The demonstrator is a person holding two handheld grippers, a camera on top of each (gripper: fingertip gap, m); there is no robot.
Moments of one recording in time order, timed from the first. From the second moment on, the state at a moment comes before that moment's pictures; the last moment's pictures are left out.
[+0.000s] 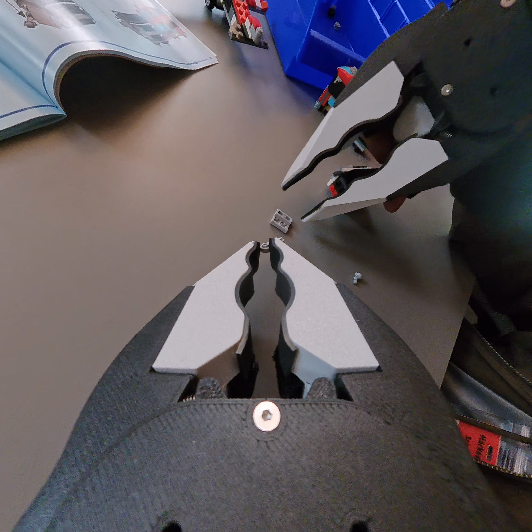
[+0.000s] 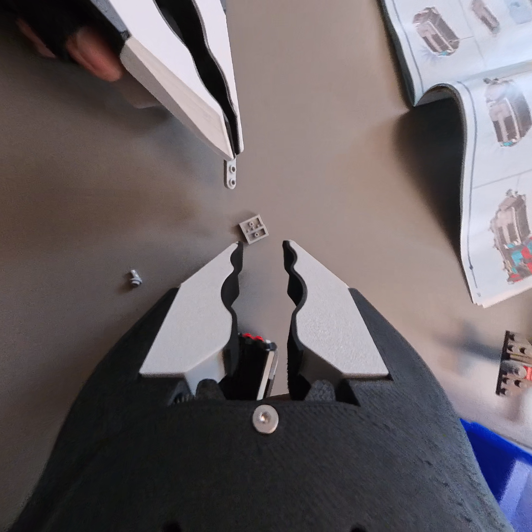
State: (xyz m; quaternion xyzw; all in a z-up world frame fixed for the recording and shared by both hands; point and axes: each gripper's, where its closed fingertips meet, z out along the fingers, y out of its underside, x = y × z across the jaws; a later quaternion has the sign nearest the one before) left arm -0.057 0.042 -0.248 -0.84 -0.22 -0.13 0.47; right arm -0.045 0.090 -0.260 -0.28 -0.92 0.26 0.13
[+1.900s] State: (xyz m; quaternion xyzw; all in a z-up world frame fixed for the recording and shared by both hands) left arm -0.044 0.044 -0.252 -0.86 -0.19 -0.14 0.46; right arm -0.033 0.056 -0.250 -0.21 -0.92 0.28 0.19
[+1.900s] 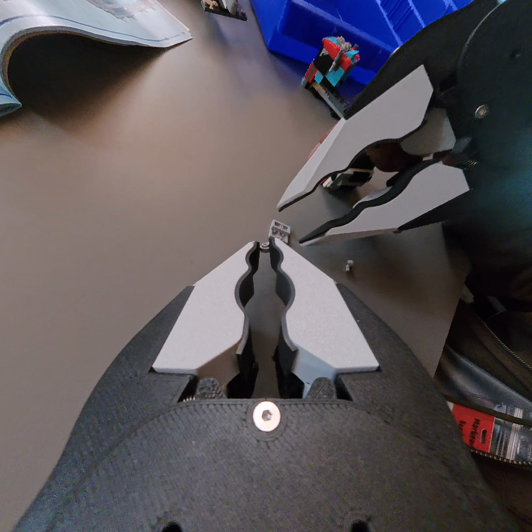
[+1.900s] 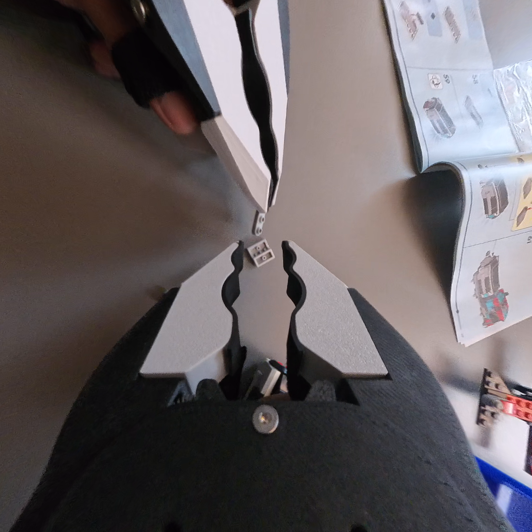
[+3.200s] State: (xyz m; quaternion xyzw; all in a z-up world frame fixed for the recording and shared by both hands) left arm -0.053 0.035 -0.211 -0.77 -0.20 -0.21 0.57; right arm -0.040 0.057 -0.221 -0.32 -0.83 0.39 0.23
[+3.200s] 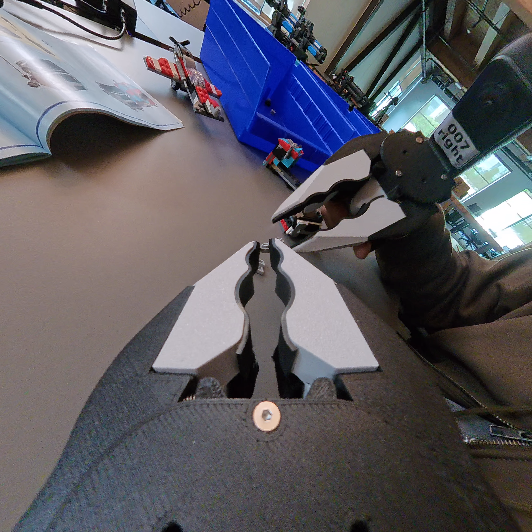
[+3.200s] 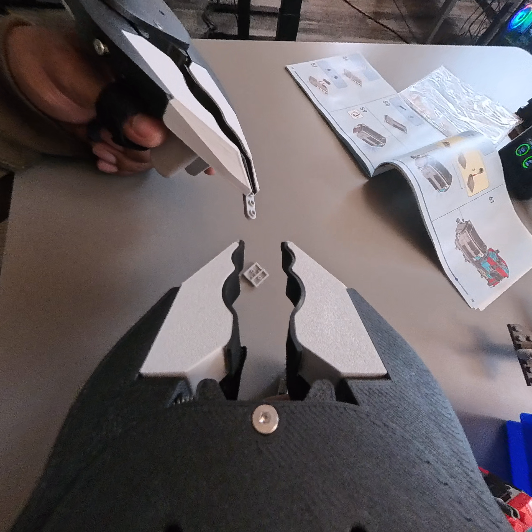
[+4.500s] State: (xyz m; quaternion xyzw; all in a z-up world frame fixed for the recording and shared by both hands) left arm -0.026 0.033 -0.175 -0.72 -0.09 -0.21 0.65; right arm -0.026 0.029 -0.184 -0.28 -0.79 0.50 0.20
